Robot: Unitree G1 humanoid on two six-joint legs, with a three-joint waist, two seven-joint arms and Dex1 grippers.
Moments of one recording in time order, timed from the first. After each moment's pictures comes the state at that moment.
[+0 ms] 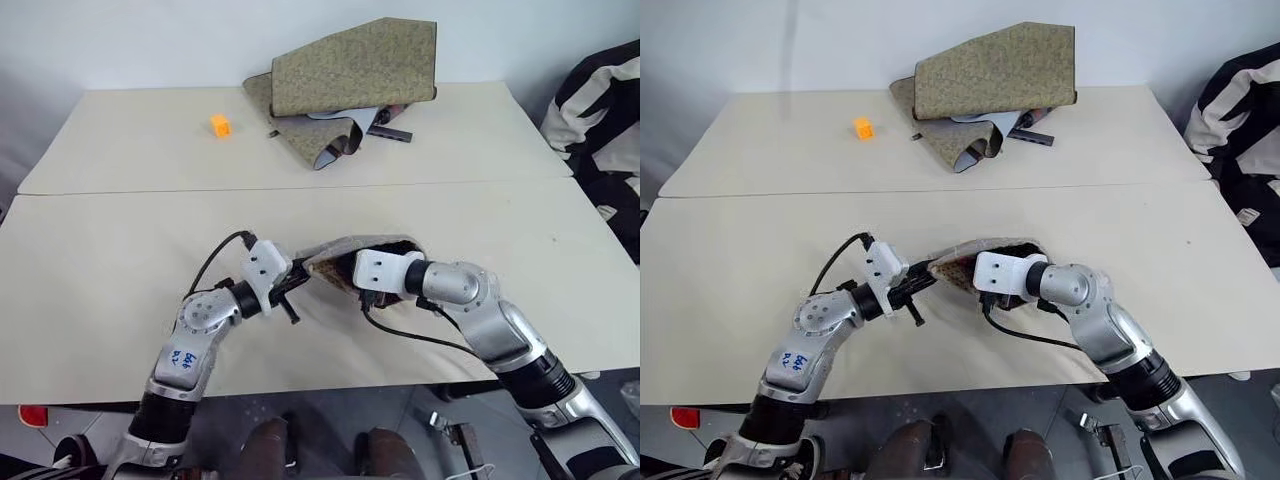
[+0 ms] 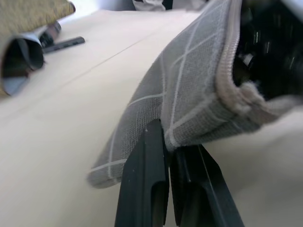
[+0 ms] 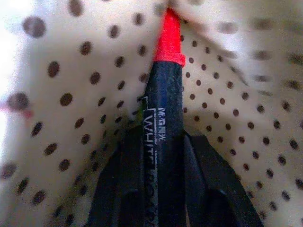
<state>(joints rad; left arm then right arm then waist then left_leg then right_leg) -0.28 0.30 -0.09 -0.20 -0.23 0.31 -0.59 -0.53 -0.56 0.42 -0.18 -0.38 0.25 0.75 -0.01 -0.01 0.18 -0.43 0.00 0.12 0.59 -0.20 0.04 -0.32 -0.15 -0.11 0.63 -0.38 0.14</state>
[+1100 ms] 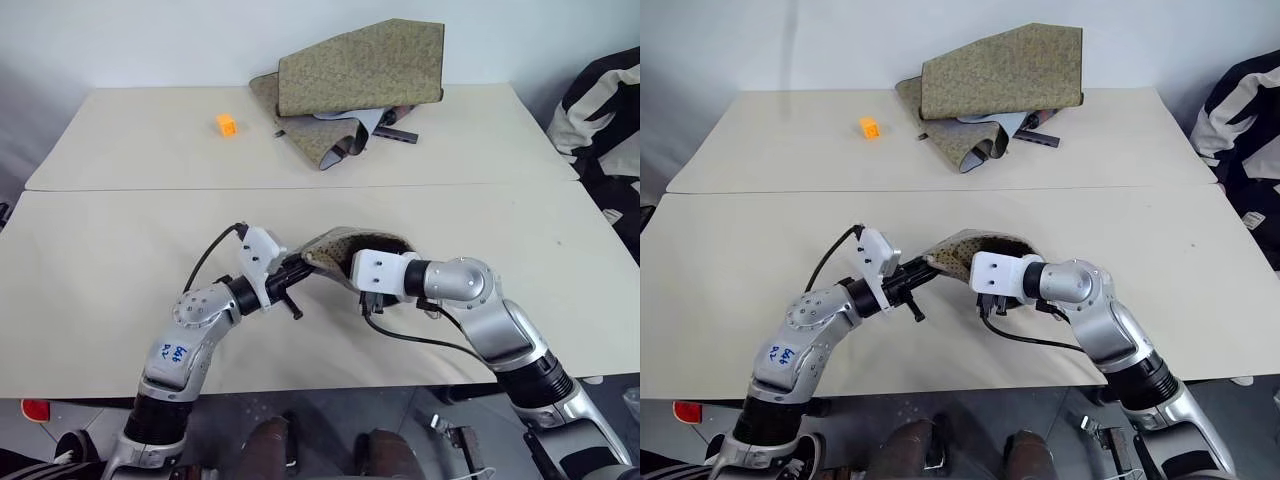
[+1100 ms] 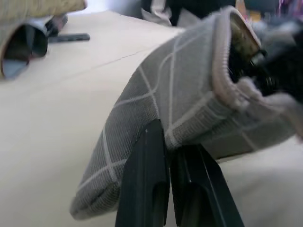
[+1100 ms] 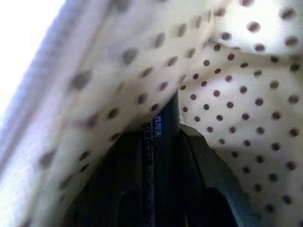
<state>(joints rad) -0.27 0.38 -0.12 -0.29 -0.23 0.32 -0.58 -0.52 -0.52 0.30 -0.25 -0.16 0.42 0.97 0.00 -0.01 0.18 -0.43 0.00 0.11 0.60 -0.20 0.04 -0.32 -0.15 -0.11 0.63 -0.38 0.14</state>
